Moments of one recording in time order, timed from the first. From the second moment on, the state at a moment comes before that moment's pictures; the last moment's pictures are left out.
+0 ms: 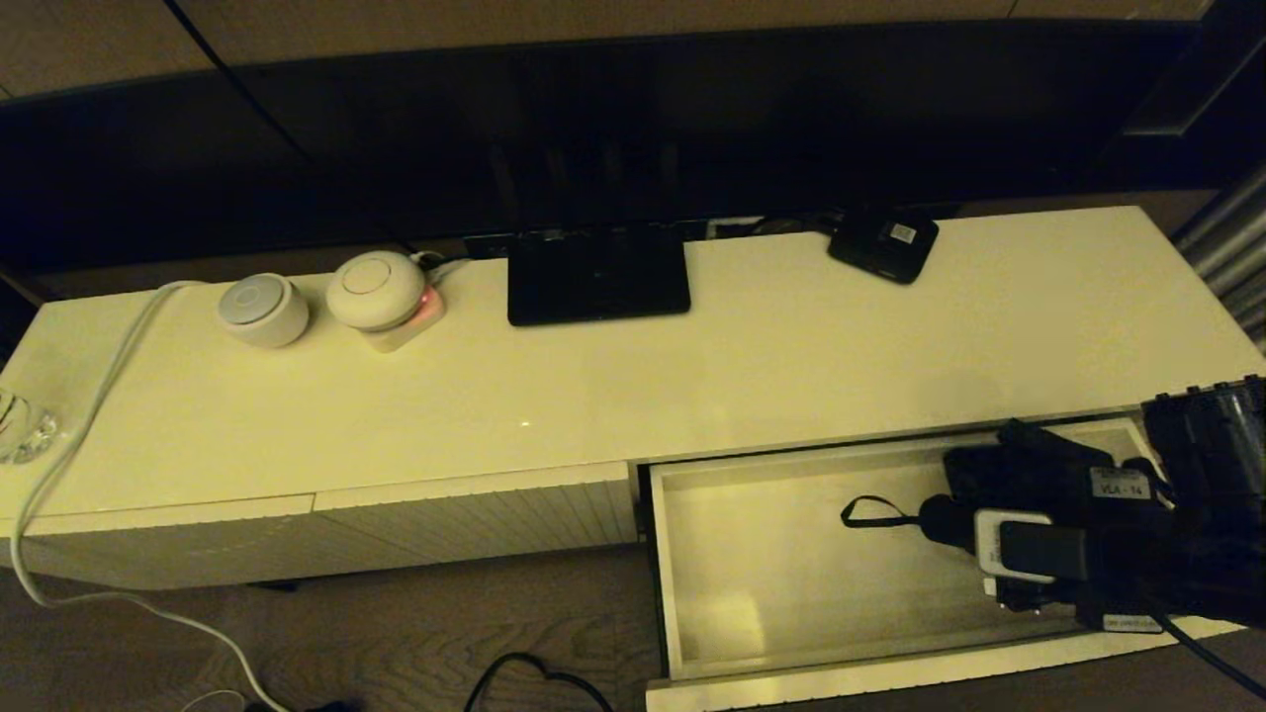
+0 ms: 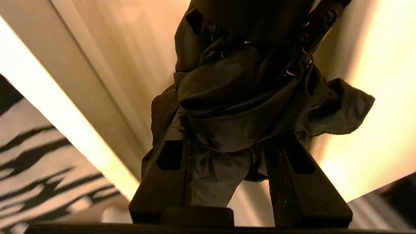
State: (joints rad) left arm 0.00 0.00 0.00 0.00 -0.01 0.05; right arm 0.23 1.45 -0.66 -0.08 -0.24 -1.28
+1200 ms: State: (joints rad) left arm 0.00 0.00 0.00 0.00 -0.01 0.05; right arm 0.35 1.63 -0.61 -0.32 -0.25 -1.16
